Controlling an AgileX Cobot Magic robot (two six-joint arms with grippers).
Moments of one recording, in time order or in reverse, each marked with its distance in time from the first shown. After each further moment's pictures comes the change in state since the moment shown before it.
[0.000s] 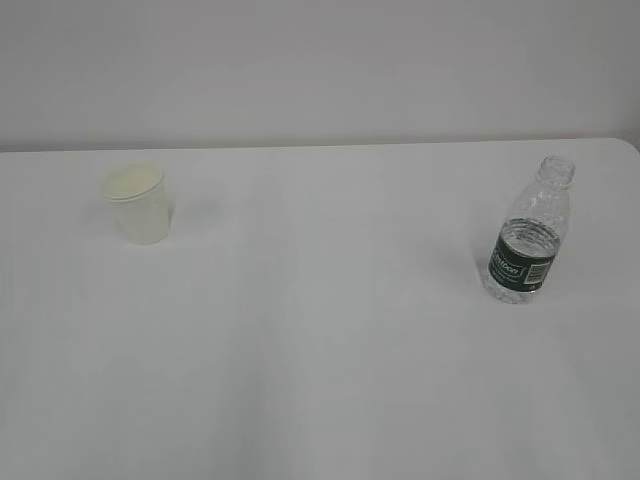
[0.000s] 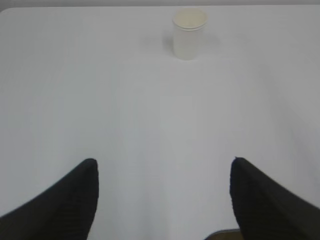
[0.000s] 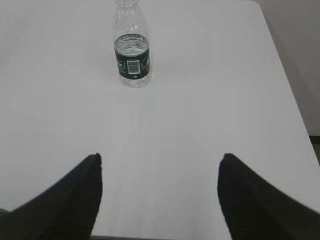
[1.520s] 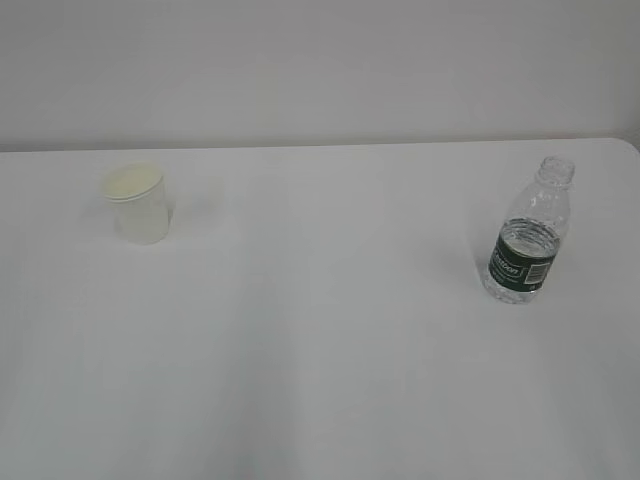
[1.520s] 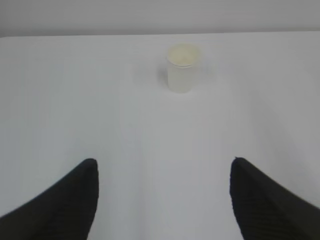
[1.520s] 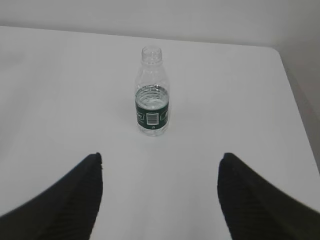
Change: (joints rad) left arm 0.000 0.261 -0.064 -0.020 -0.217 0.014; right arm 0.000 0.237 -0.063 0.061 -0.243 -0.062
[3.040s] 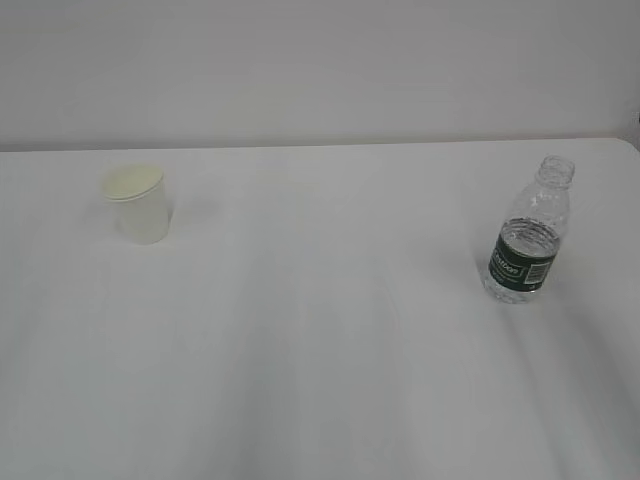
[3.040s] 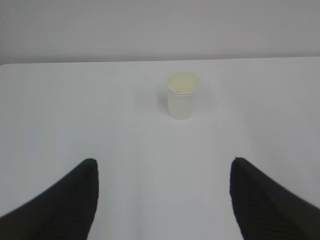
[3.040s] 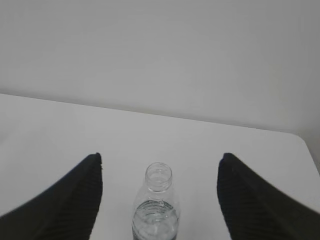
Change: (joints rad) left arm 0.000 0.081 0.000 -0.002 -0.156 0.004; right arm 0.000 0.642 0.000 0.000 -0.852 -0.023
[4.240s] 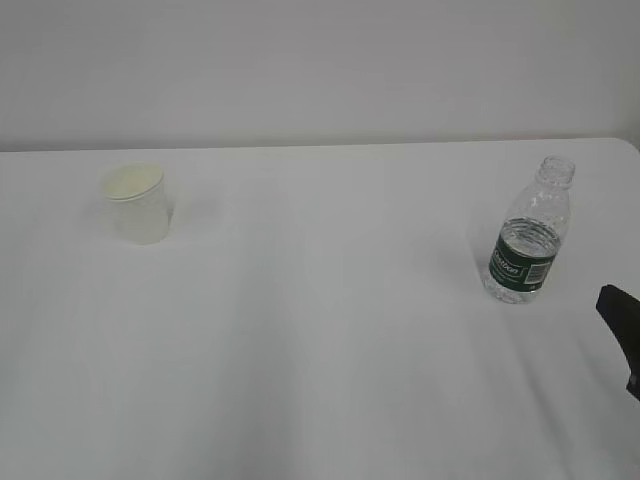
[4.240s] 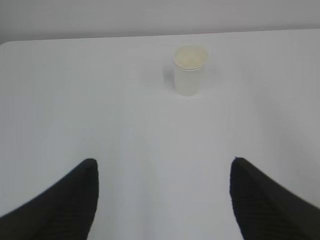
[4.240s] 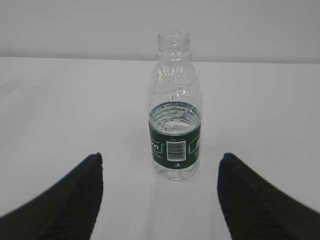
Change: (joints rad) left arm 0.000 0.000 0.000 0.030 0.081 0.000; right arm 0.000 0.277 0.563 0.004 -0.843 0.075
